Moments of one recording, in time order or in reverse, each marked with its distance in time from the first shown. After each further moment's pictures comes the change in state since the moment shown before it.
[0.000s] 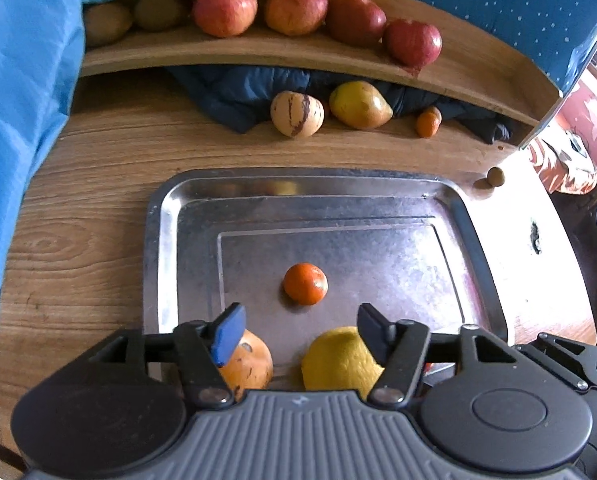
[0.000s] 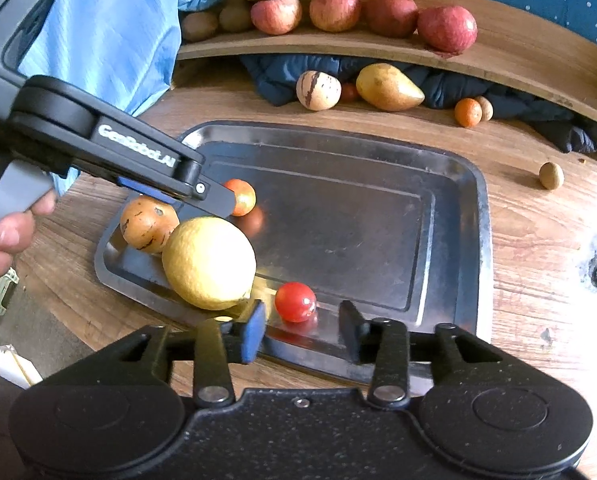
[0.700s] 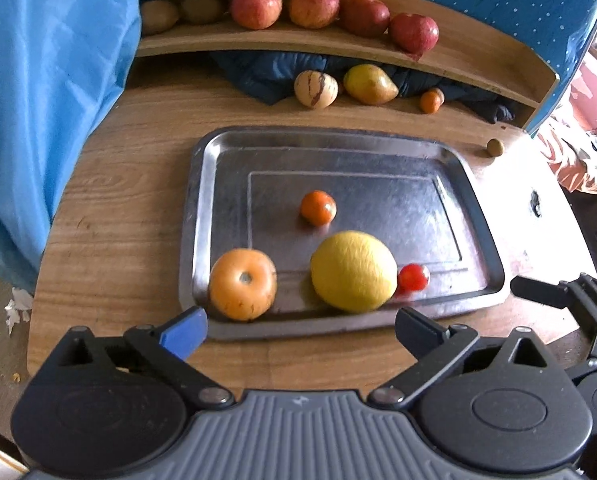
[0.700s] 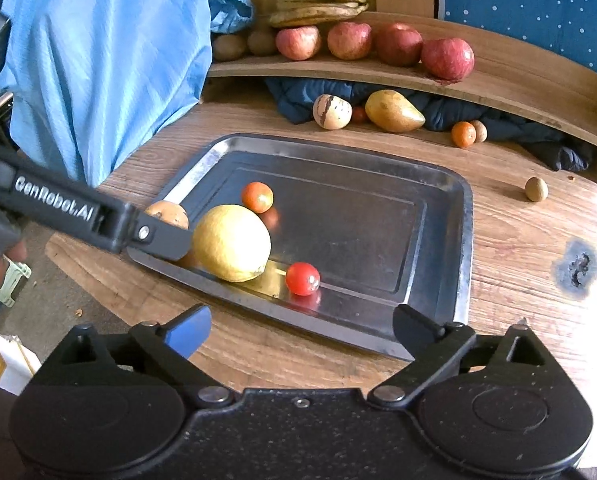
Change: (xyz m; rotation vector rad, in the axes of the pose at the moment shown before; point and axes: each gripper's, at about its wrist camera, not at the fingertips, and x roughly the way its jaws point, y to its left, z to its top) left arm -0.045 -0.017 -0.062 -0.028 -0.008 0.111; right arm -0.039 -0.006 -0.027 -0.056 -0.077 0.041
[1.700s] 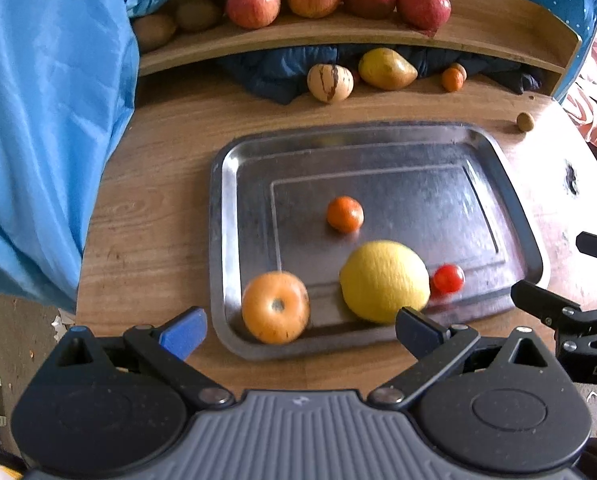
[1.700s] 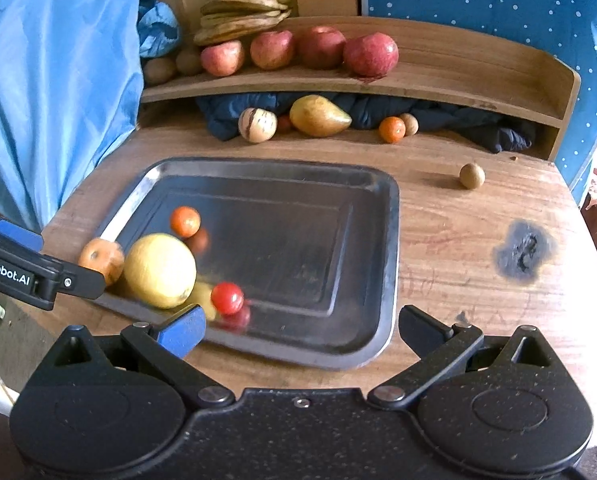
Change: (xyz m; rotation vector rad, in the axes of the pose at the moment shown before) left arm 0.013 -0.013 0.031 0.101 0.065 0.141; right arm -0.005 -0.039 0.010 0.119 -0.018 -0.112
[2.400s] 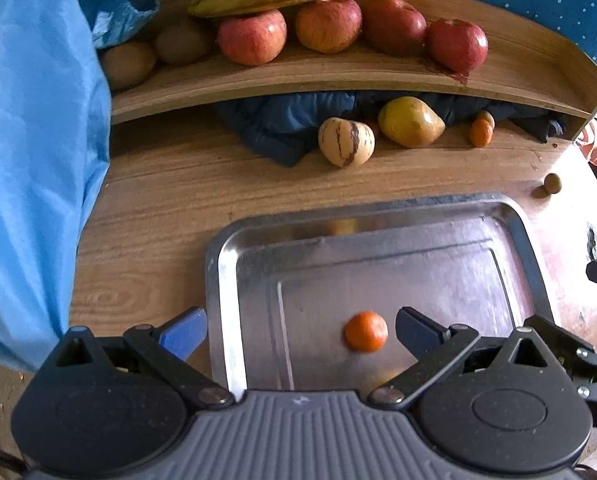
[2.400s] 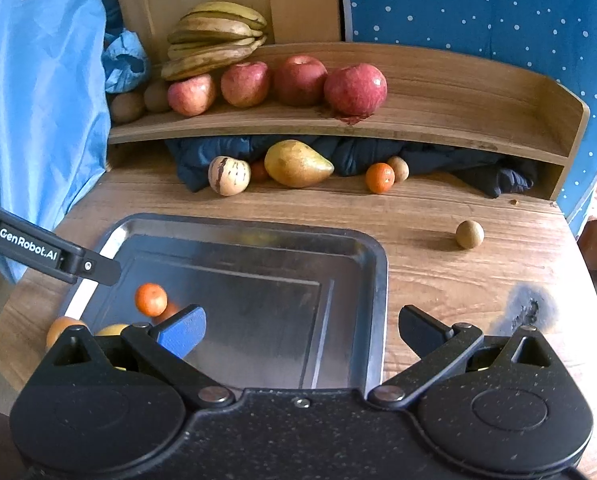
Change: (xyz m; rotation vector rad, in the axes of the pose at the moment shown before) left arm 0.040 0.020 0.083 0.001 -0.010 -0.036; right arm 0.034 -0.013 0.055 0.026 -0.040 -0.031
